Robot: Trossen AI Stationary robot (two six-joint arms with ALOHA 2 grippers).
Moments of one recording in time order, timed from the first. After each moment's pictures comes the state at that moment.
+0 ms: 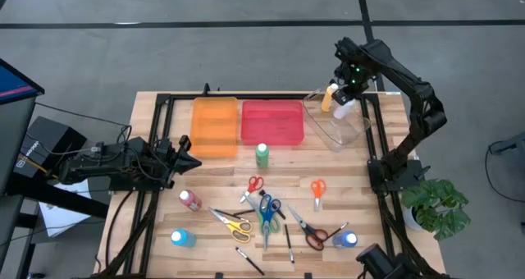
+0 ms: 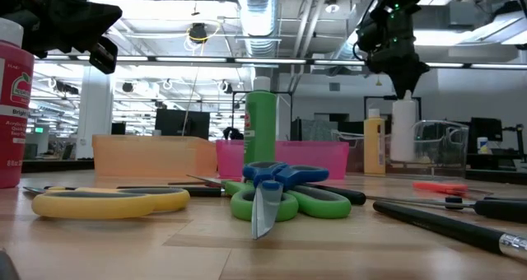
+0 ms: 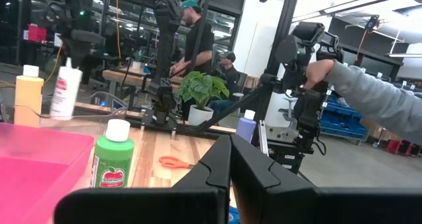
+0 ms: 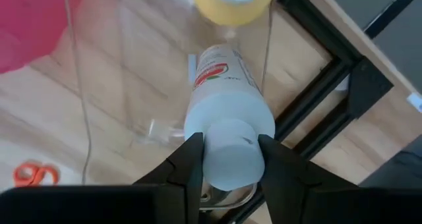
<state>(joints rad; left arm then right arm) 0.10 0.01 0.01 0.19 0.23 -0.27 -0.98 1.64 1.59 -1.49 0.05 -0.10</state>
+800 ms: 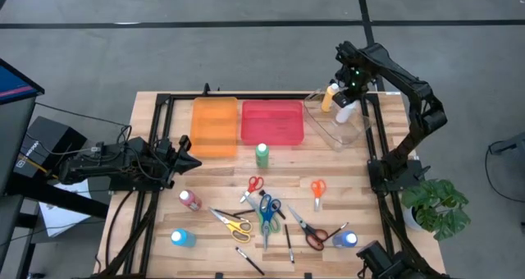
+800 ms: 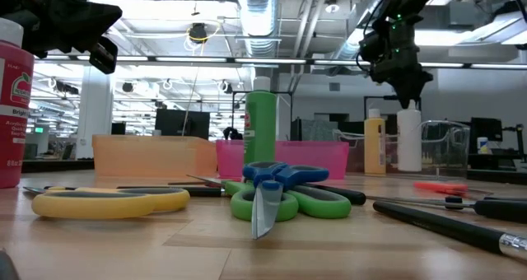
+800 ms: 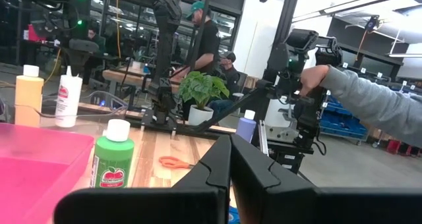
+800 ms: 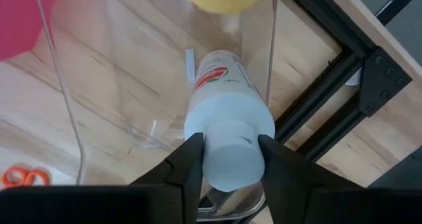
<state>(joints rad) 0.10 0.01 0.01 0.19 0.23 -0.27 -1.01 1.64 1.50 -1.42 0.05 -0.11</state>
